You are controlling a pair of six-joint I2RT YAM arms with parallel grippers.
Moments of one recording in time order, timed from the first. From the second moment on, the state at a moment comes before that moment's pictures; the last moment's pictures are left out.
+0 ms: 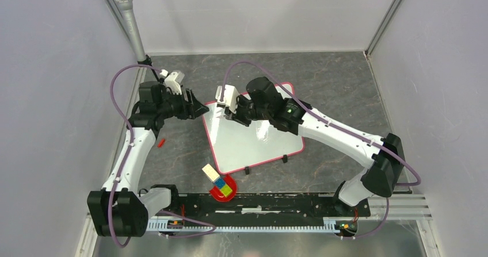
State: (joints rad) left arm -0.01 1.10 0.90 -0.41 0.64 -0.16; right arm 0.94 1.55 1.42 -0.35 -0.25 -0.40
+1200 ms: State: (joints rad) left arm 0.00 1.15 0.86 -0.32 0.76 -0.19; right arm 0.94 1.56 1.38 -0.37 -0.28 -0.40
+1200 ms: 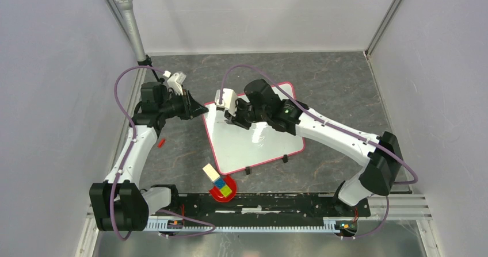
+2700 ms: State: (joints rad) left arm 0.00 1.13 0.85 -0.32 0.77 -0.19; right arm 0.95 1.72 1.56 -0.33 -0.24 -0.34
